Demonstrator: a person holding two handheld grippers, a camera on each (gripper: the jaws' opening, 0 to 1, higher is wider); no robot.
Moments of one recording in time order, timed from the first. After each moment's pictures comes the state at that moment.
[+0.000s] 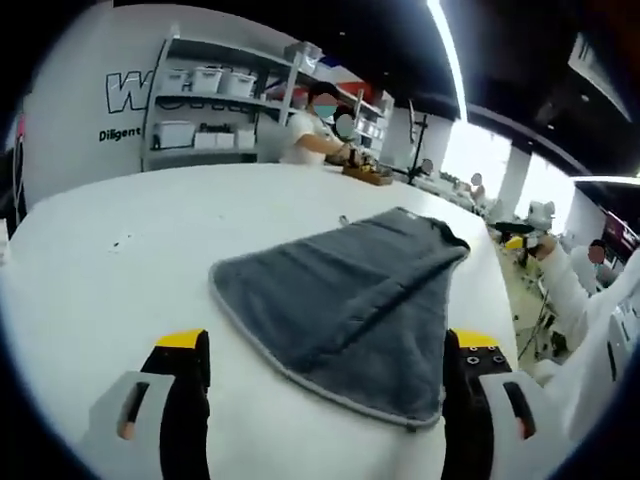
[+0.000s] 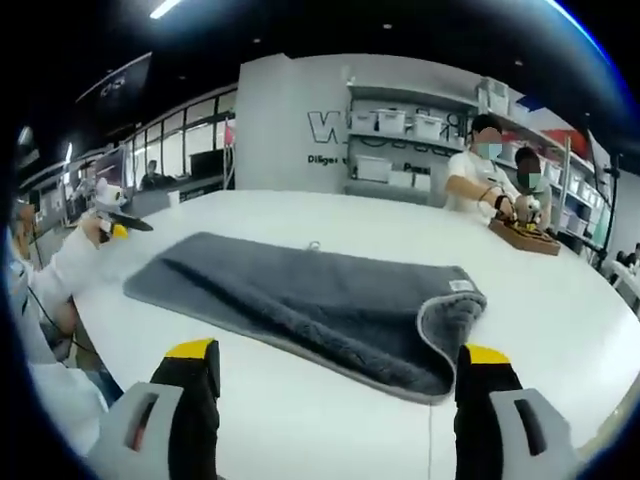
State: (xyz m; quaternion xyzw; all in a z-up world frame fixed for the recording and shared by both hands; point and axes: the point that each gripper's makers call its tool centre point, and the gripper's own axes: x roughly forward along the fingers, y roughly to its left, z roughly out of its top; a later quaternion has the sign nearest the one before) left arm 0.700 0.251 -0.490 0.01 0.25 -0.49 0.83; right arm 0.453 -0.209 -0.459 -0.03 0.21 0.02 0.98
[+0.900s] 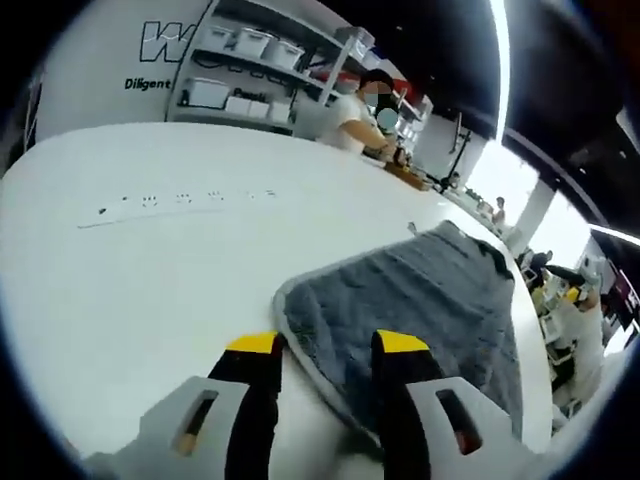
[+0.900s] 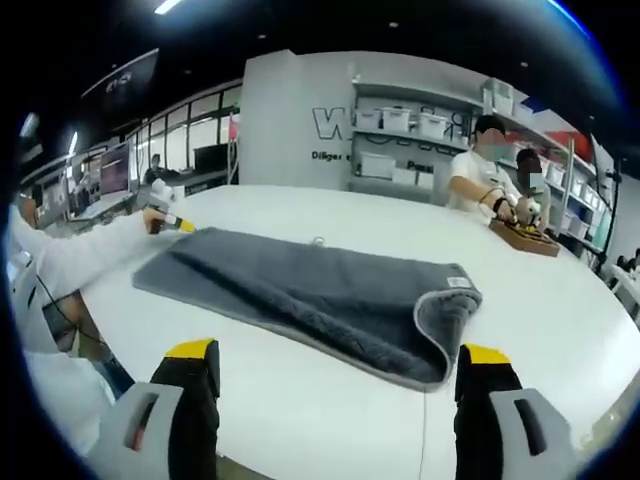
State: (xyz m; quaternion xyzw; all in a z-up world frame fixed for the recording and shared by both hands) left arm 0.814 0.219 -0.555 -0.05 0.32 -0.45 0.83; right arm 0.432 -0.207 -0.457 -0.03 0.23 0.03 0.97
